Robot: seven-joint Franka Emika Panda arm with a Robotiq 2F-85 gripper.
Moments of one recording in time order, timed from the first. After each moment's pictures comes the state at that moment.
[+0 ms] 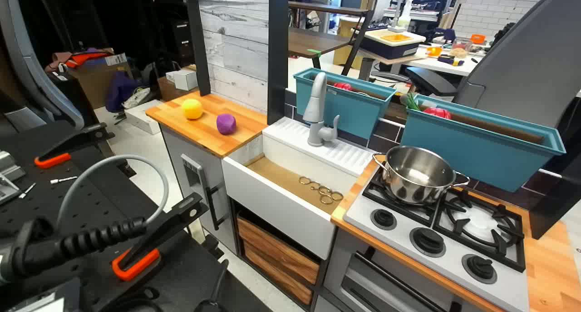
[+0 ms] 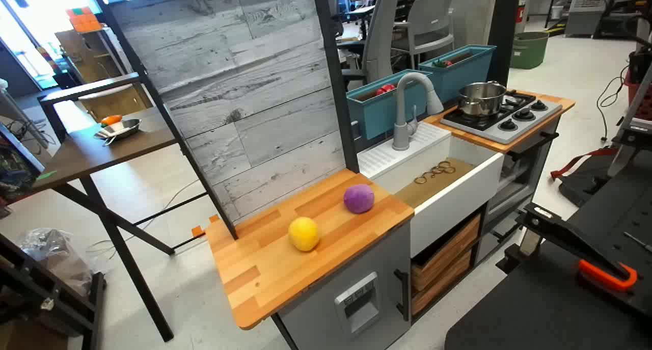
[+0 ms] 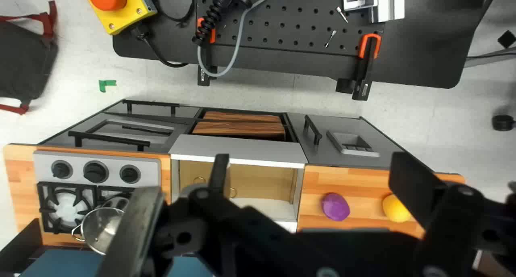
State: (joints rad) arm 0.01 -0.66 -0.03 -2.55 -0.04 1.87 -0.16
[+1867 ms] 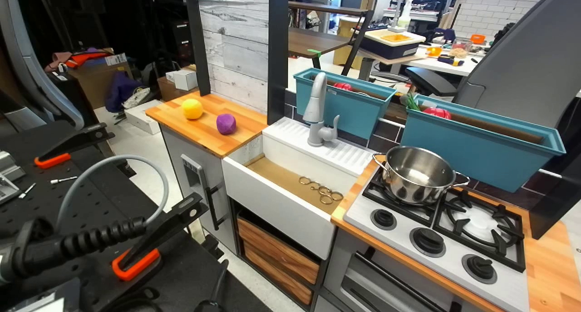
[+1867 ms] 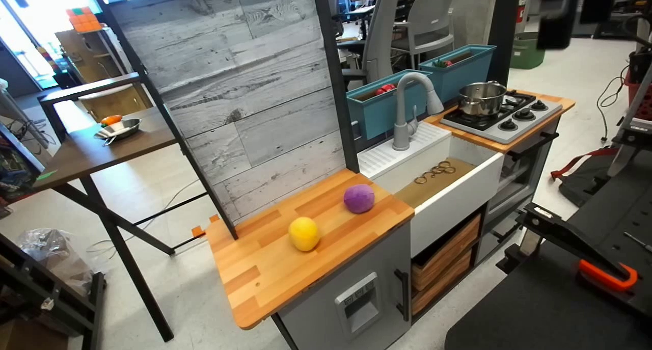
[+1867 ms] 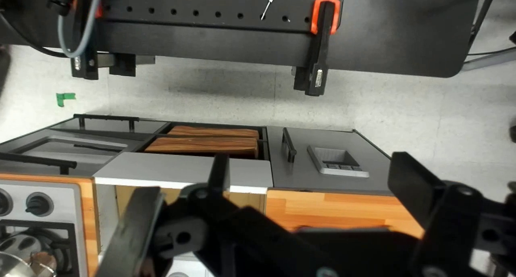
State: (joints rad) arm 0.12 -0.23 0.16 -2.61 0.02 2.29 0.13
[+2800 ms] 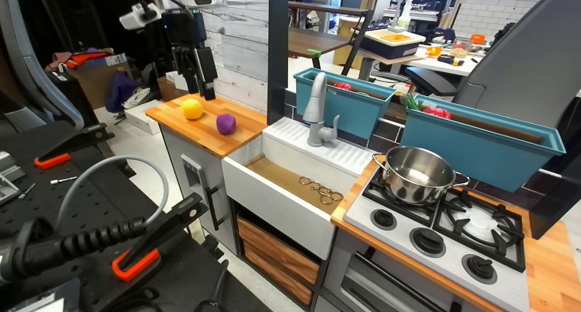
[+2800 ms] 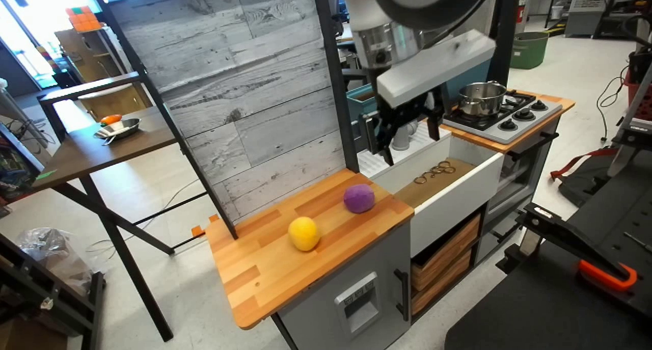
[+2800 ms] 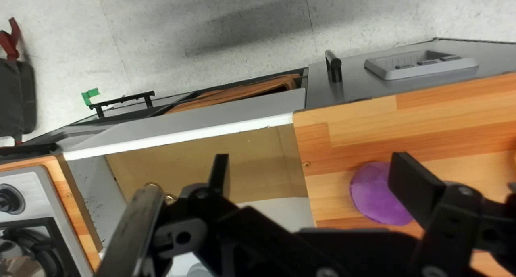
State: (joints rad) arm 0.30 0.60 -0.01 -2.00 -0.29 2.49 0.69
